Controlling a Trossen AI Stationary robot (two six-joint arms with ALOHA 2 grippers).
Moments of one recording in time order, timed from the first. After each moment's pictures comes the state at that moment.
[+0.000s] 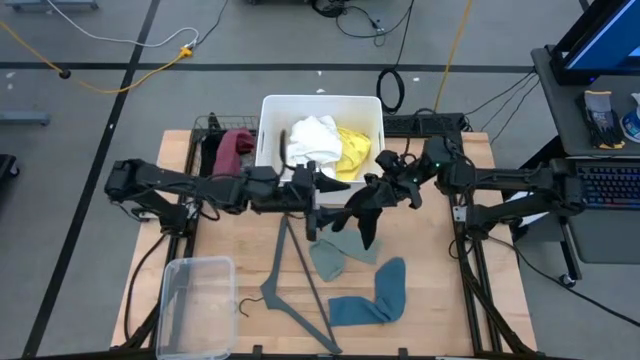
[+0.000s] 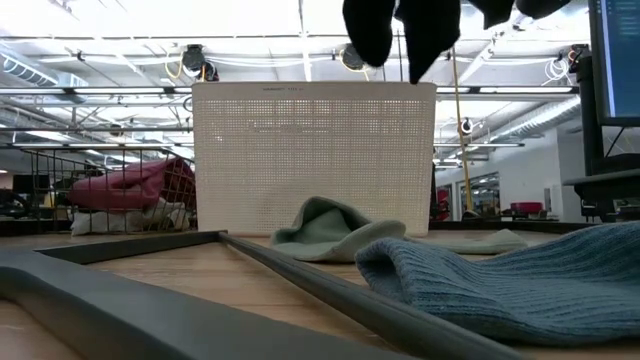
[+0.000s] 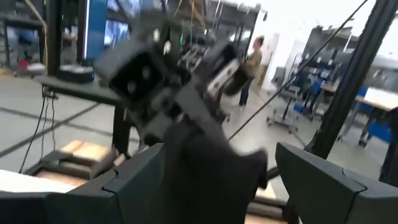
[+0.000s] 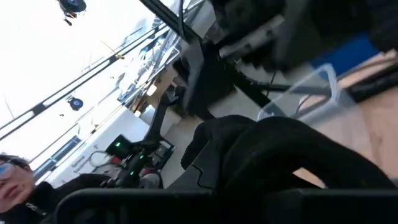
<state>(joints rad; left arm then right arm) -0.10 1.52 1.24 0.35 -0.11 -0.21 -0.23 1.17 0.83 0.55 -0.84 1.00</state>
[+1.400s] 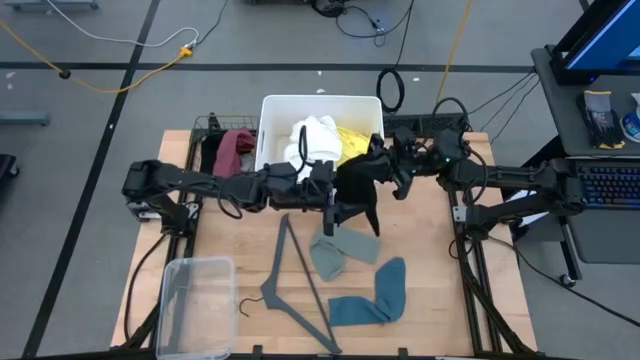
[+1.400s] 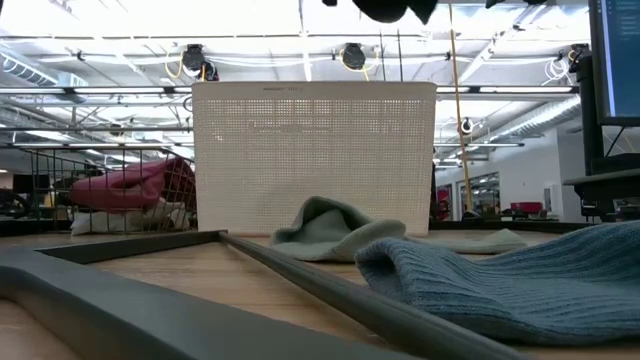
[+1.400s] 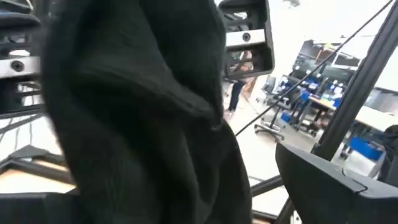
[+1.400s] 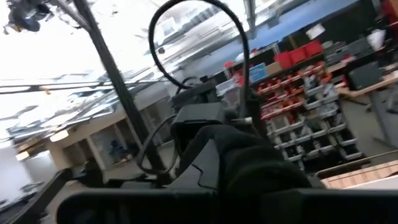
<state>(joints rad) -0.06 1.65 1.34 0.42 -0.03 -0.31 -0.23 1.17 0.91 0.61 -0.40 0.58</state>
